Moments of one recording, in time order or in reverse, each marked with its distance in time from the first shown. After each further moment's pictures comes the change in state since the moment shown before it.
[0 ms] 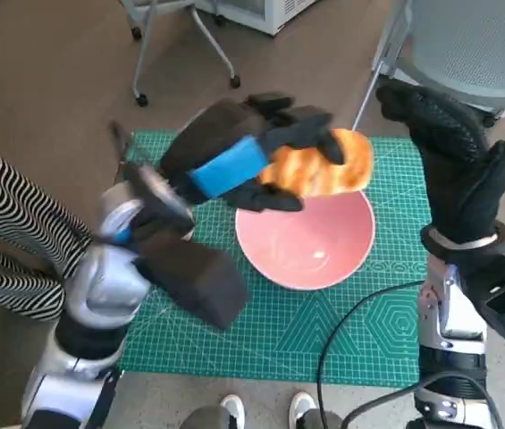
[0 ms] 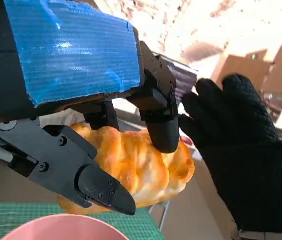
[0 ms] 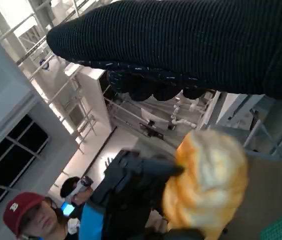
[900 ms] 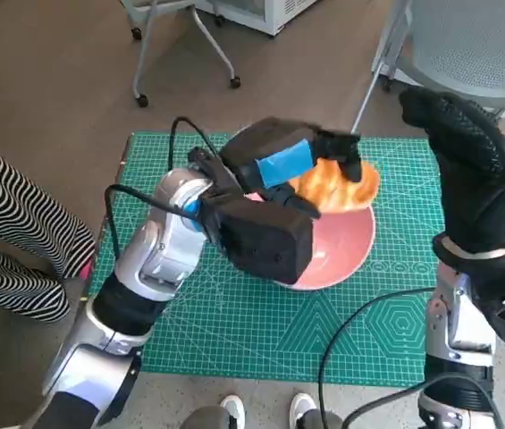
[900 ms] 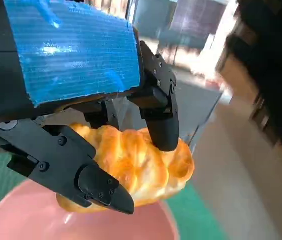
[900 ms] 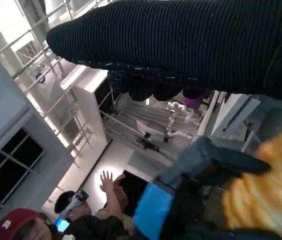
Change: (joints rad) left arm -0.078 -0.041 -0.123 0.244 0.055 0.102 -0.152; right arm 0.040 -0.002 -0.033 -0.052 -0.004 0.026 -0.027
